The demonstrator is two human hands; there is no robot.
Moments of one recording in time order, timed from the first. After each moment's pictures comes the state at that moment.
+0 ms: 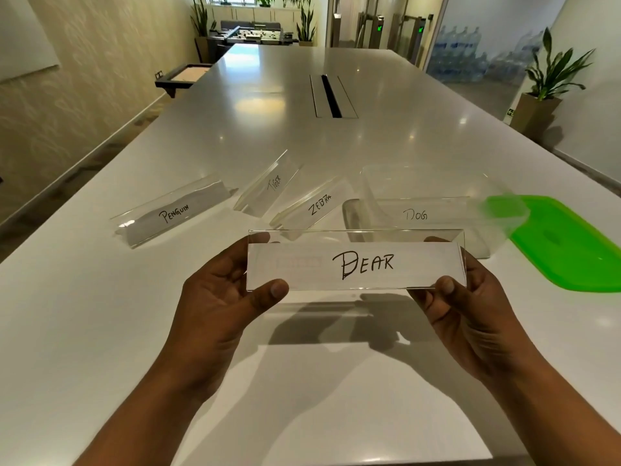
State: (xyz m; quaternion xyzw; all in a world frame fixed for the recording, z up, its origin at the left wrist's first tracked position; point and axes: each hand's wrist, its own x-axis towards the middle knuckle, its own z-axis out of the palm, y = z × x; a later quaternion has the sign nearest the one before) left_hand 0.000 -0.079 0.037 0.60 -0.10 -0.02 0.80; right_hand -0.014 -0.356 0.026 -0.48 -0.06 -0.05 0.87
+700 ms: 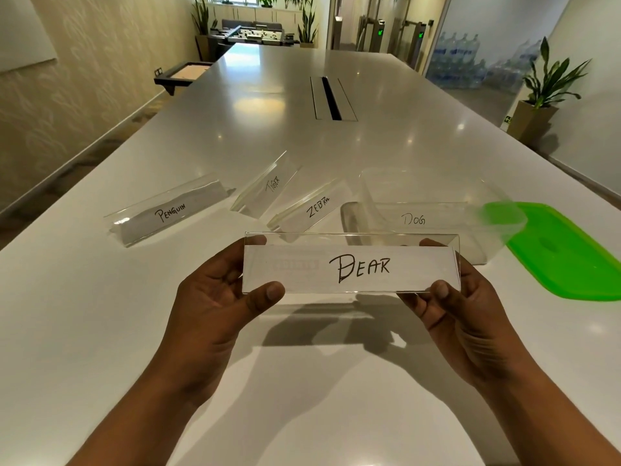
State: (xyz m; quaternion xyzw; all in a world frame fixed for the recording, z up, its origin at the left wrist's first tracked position) left_hand 0.000 -0.080 0.035 0.57 -0.09 -0.01 0.82; right_hand -0.013 -0.353 0.025 -0.50 -0.04 -0.06 0.86
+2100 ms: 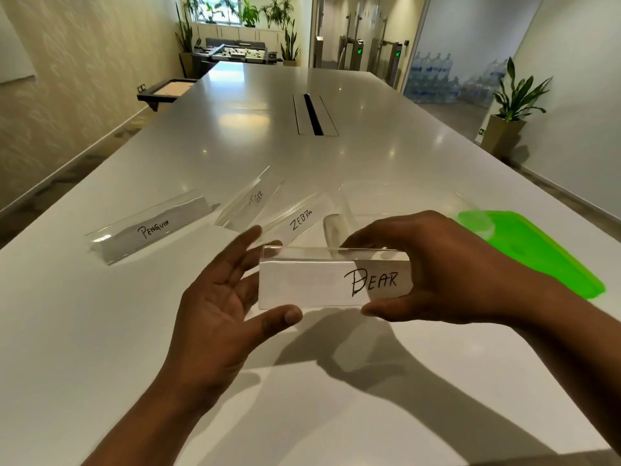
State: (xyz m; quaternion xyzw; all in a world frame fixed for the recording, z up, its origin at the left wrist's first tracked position) left_hand 0.002 -0.099 0.039 0.63 -0.18 0.04 0.75; right_hand -0.005 -0.347 0.140 -0.95 -0.27 -0.07 0.14
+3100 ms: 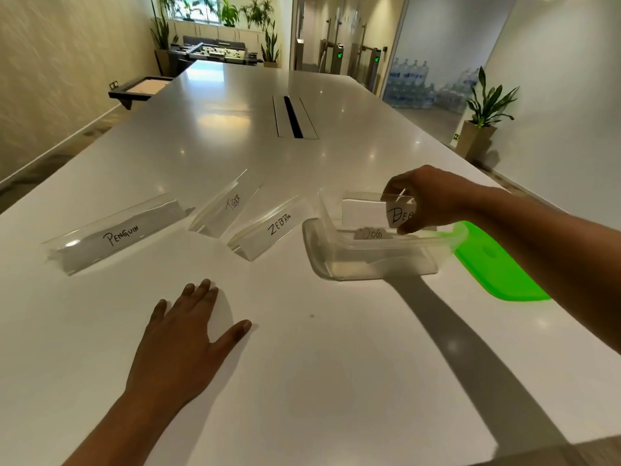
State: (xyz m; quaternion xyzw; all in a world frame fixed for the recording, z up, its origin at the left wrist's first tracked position) left_hand 0.045 -0.073 -0.037 0.98 -0.09 0.04 0.17; right_hand 0.140 -0.466 0.125 -0.99 -0.10 0.00 0.00
